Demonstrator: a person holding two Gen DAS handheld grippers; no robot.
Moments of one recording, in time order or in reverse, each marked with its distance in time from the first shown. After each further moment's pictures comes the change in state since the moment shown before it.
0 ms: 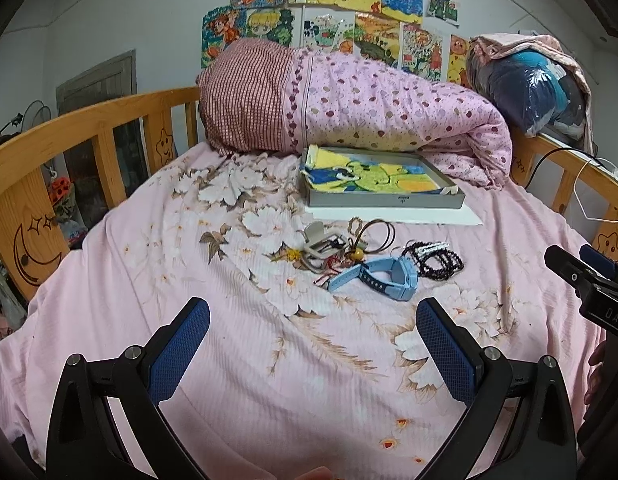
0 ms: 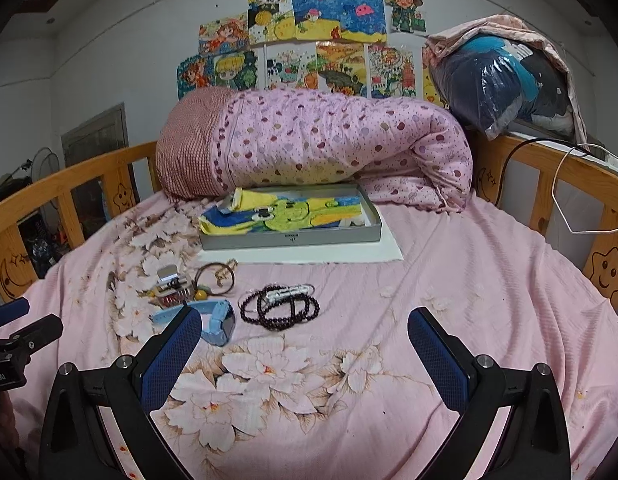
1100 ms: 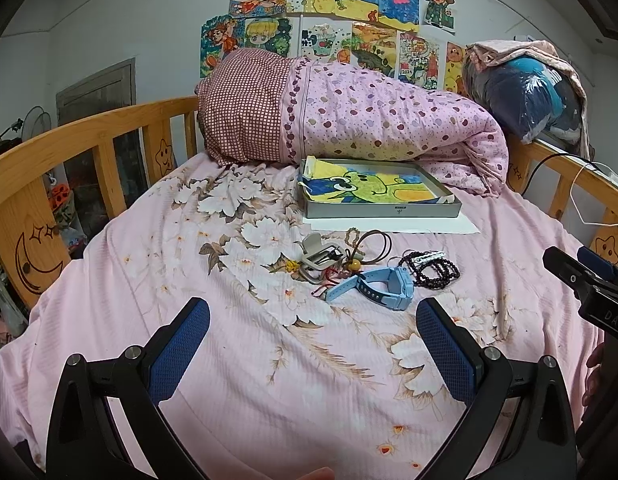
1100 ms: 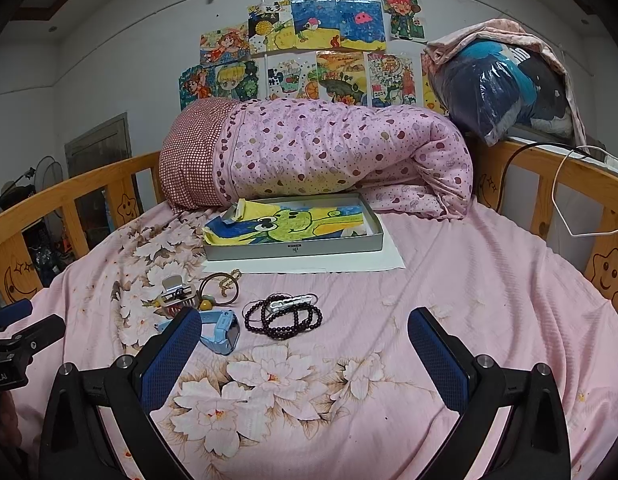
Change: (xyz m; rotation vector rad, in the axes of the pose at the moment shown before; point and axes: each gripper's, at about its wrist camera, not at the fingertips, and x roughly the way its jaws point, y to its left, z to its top) left arm -0.011 -0.005 0.005 0.011 -0.048 -0.003; right arm -0.008 0.000 0.008 0.007 -0.043 0.013
